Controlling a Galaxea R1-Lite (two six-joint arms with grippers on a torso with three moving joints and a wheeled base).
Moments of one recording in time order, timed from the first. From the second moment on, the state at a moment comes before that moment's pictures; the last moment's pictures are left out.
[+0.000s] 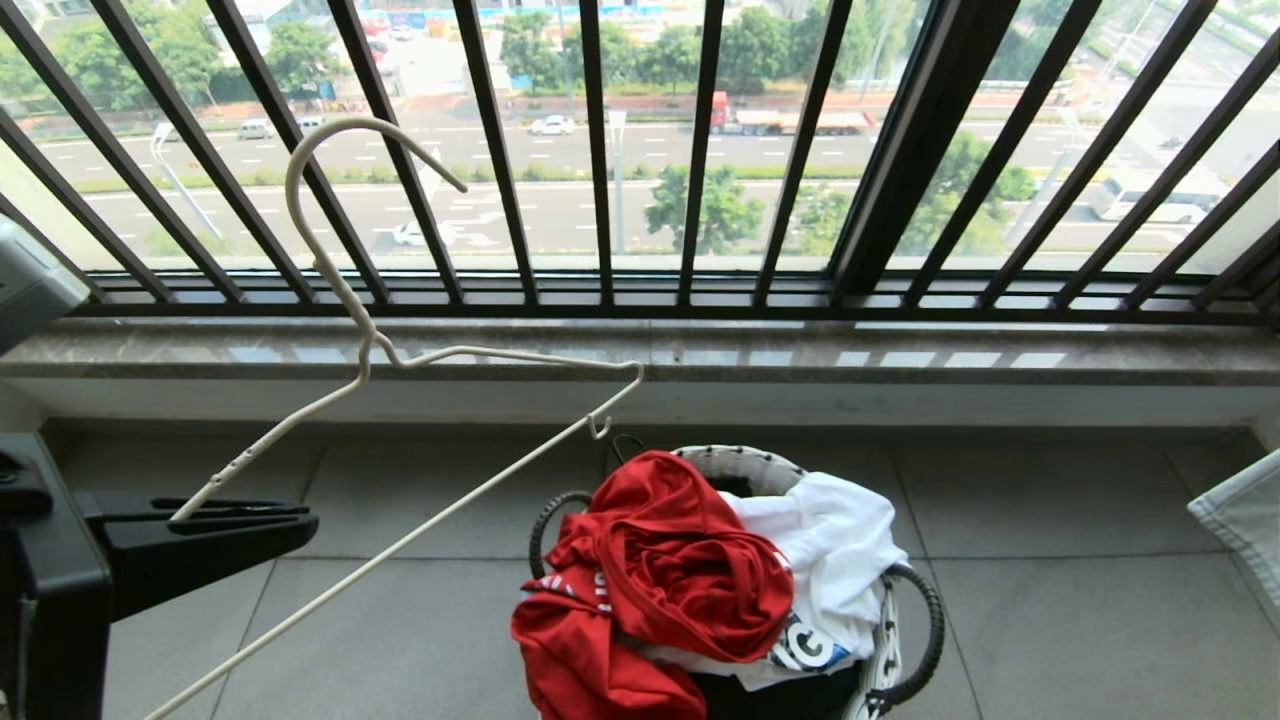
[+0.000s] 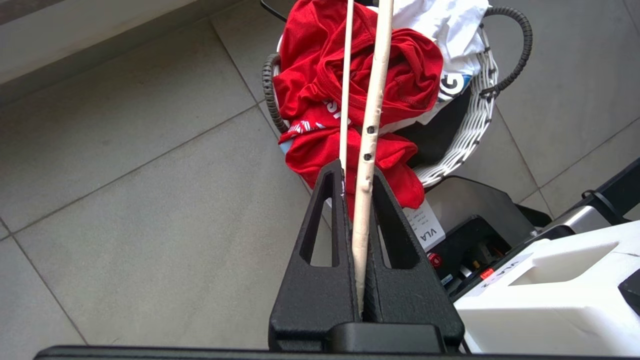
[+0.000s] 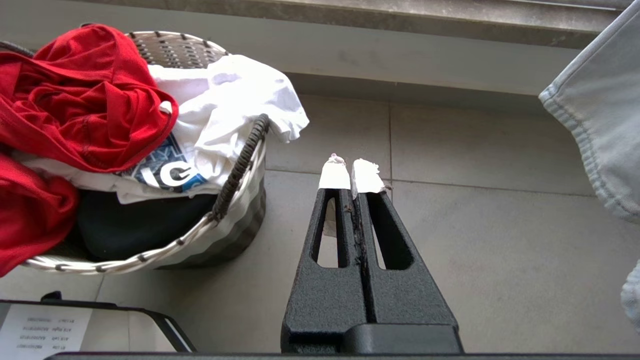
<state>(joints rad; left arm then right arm) -0.70 1.00 -1.06 0.48 0.07 -0.04 0.01 0.01 -0.04 0.04 0.02 -0.05</state>
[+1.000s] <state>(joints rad) -0.70 0.98 -1.08 0.48 0.08 -0.04 0.11 1.09 -0.53 0.01 0.27 0.11</state>
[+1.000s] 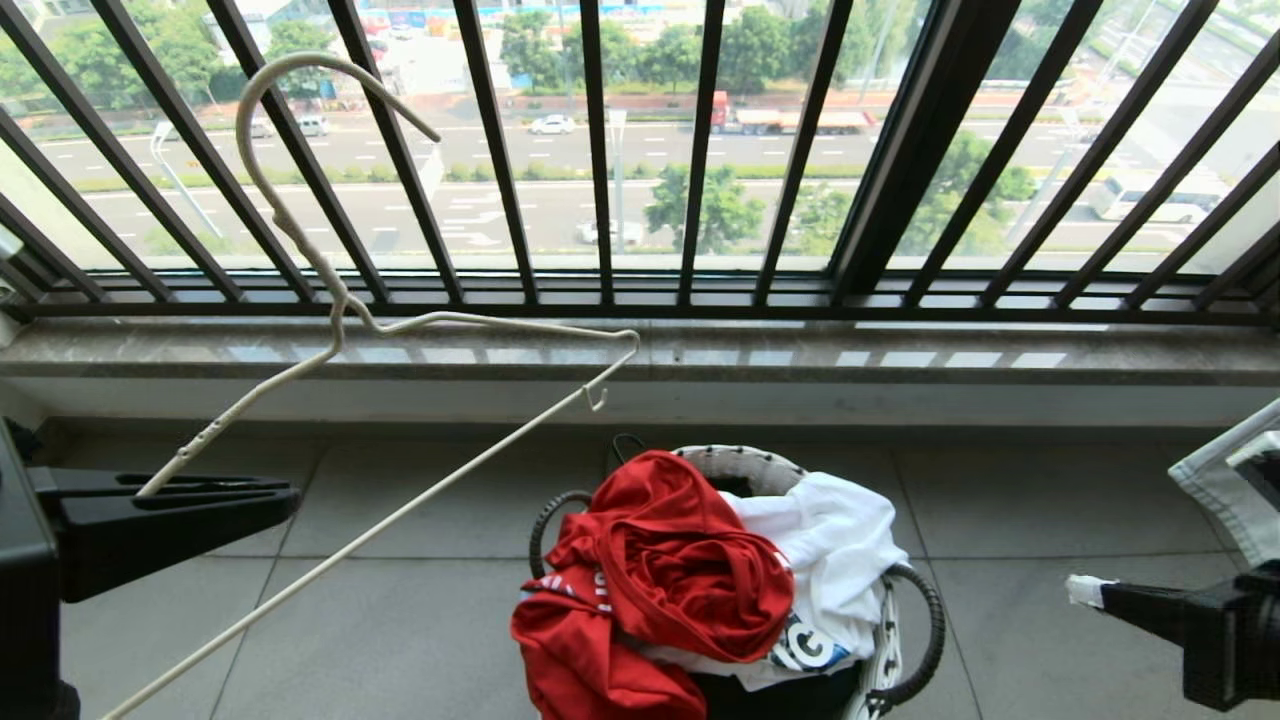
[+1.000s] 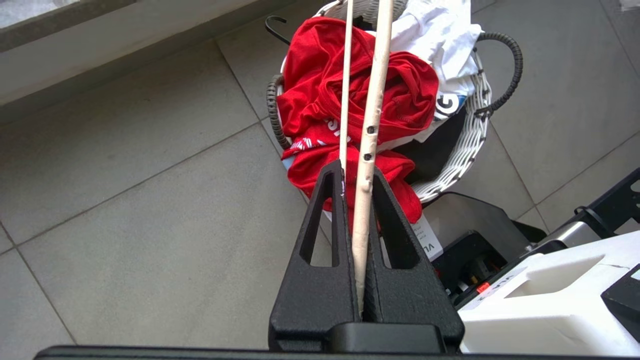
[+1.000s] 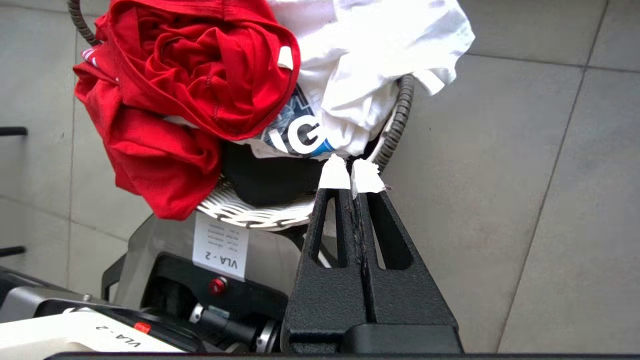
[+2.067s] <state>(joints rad) -0.67 0.96 -1.12 0.49 0.10 -0.04 0.36 2.00 -0.91 -0.14 0.36 0.28</state>
